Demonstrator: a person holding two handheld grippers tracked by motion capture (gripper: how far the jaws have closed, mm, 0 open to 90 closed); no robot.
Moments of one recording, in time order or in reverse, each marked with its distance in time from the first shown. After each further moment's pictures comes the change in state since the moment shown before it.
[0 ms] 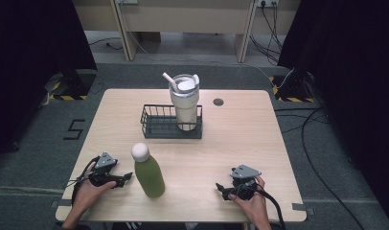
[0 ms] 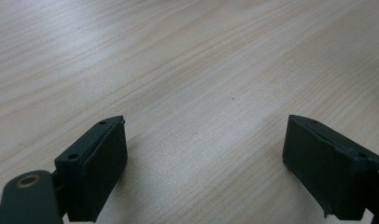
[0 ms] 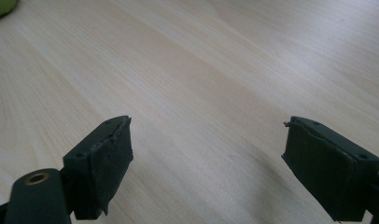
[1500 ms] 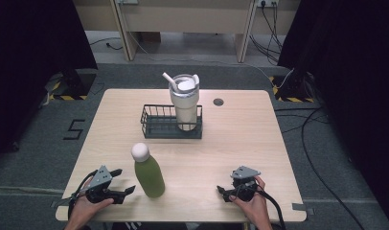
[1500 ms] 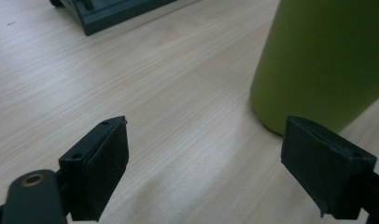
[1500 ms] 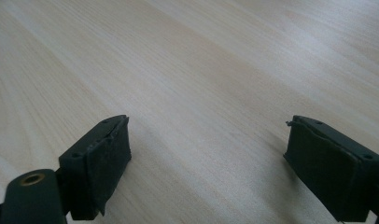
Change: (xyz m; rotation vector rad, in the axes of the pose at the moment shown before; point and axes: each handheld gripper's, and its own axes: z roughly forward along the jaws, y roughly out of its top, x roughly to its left) left arm -0.046 -0.015 -0.039 -0.163 -0.122 0.077; right arm -0.002 -0.006 0.003 0.055 0.008 0.020
